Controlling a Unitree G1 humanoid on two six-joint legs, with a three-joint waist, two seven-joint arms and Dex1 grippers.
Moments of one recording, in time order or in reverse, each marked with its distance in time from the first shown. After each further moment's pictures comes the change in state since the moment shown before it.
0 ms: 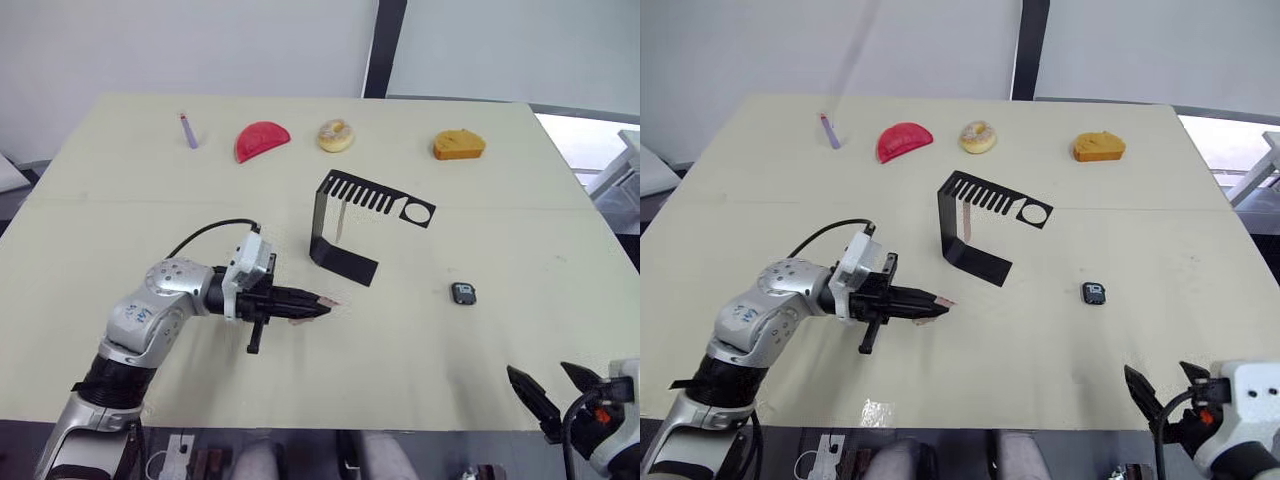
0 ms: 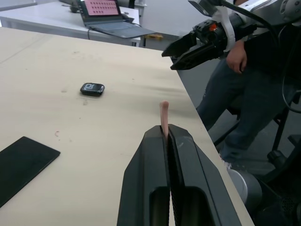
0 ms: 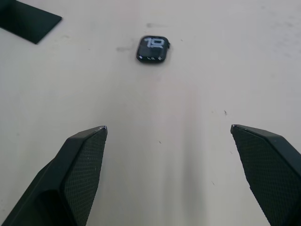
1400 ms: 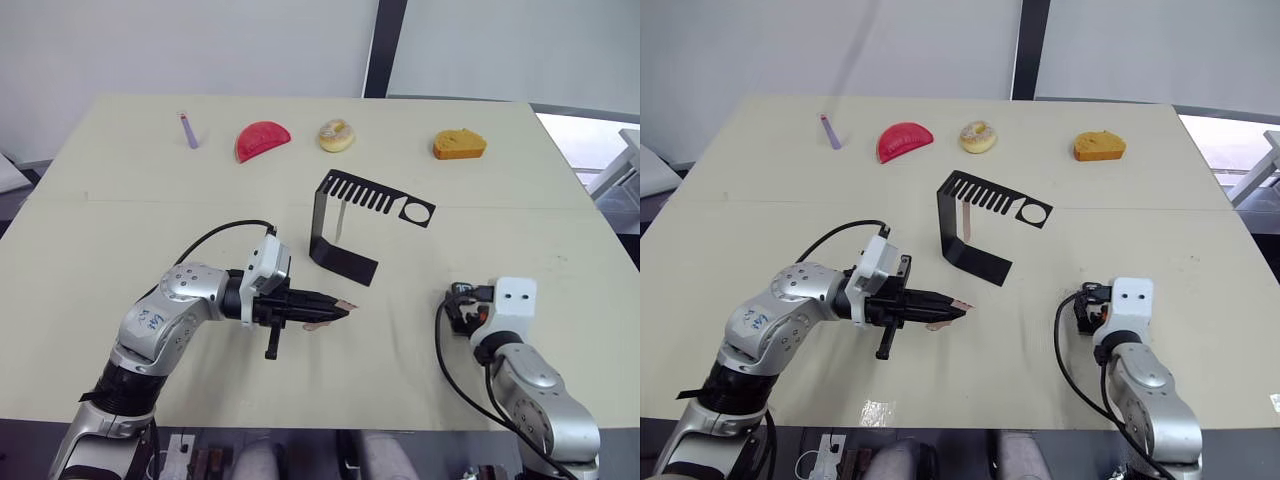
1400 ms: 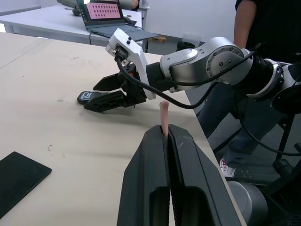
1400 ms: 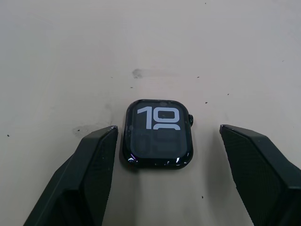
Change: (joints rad) left arm 0.007 -0.048 -0.003 -0.114 -0.007 0.100 0.104; right arm -0.784 0.220 0.493 0.449 -0.571 0.076 -0.285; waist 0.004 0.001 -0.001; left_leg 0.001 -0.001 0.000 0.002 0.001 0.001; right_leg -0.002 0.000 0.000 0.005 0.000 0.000
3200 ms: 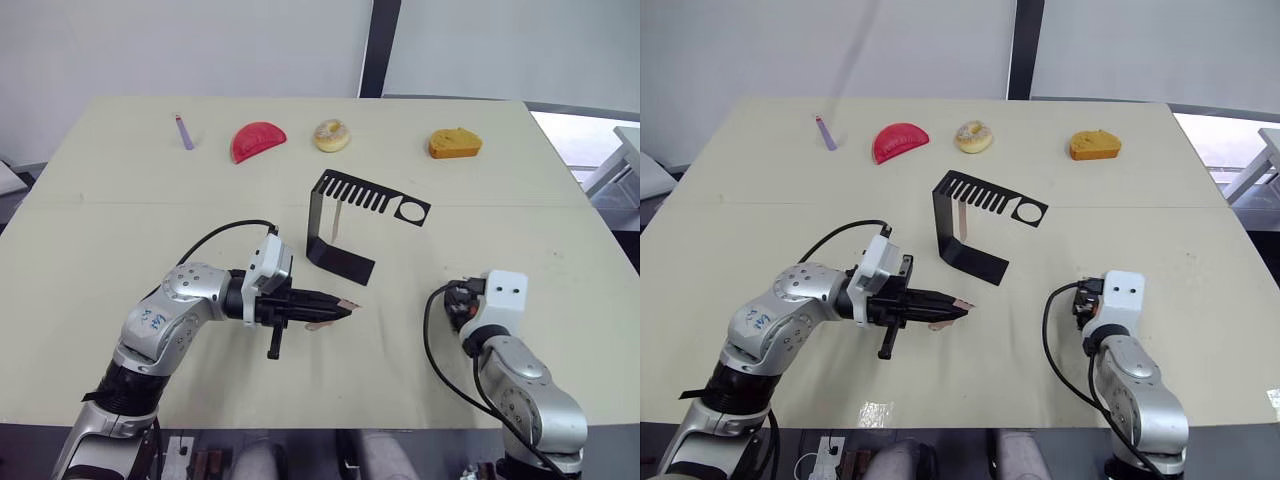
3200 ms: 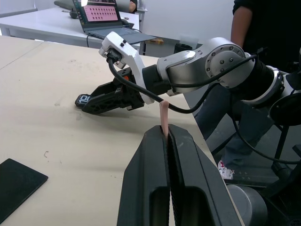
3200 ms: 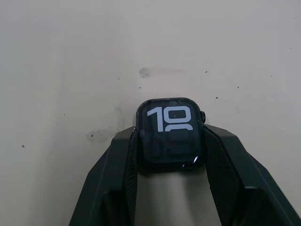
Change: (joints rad) left arm -0.001 -0.011 0.000 0.000 0.000 0.001 0.002; right arm -0.063 0.050 -0.025 -0.074 -0.018 0.182 0.000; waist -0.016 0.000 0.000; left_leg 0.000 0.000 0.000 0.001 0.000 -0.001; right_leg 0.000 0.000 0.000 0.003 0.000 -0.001
